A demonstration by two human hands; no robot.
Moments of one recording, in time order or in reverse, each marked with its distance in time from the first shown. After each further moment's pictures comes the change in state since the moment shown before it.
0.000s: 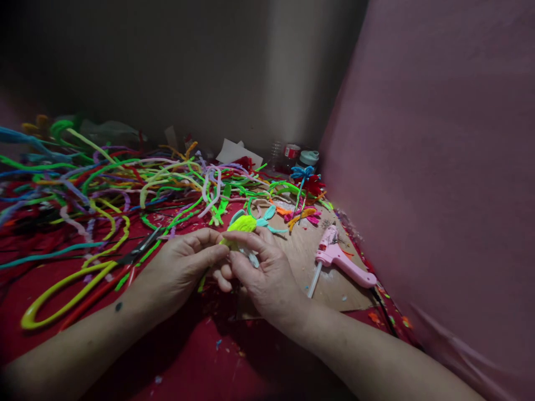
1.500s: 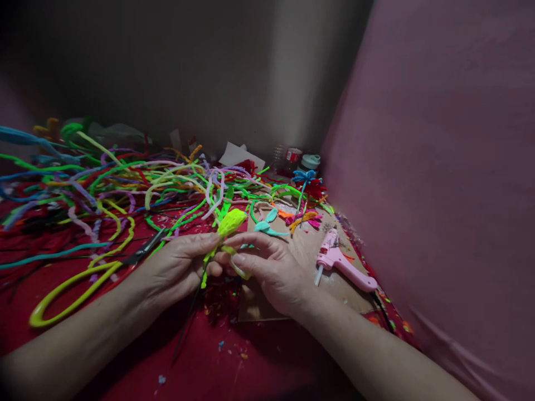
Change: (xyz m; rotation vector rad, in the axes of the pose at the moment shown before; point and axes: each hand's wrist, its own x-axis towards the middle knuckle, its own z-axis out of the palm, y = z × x) left_hand 0.010 0.000 -0.017 -0.431 -0.018 -0.144; right_hand 0.009 -0.001 -0.006 0.696 -0.265 0.254
